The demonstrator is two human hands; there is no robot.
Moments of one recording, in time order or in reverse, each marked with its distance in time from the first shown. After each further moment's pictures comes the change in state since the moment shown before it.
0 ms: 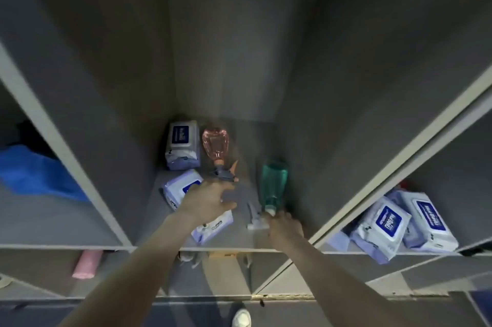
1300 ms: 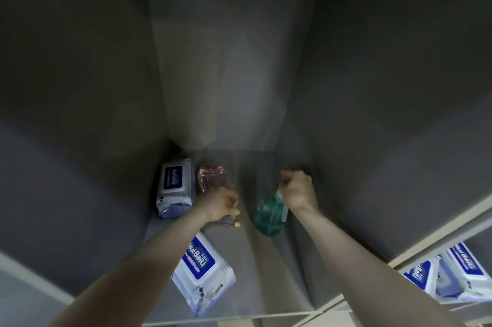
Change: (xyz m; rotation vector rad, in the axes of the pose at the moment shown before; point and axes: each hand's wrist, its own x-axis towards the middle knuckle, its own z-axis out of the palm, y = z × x) left_hand 0.135 -0.016 -0.024 -0.123 -0.108 0.008; right_hand 0.056 0.018 -0.164 0.933 0.511 0.214
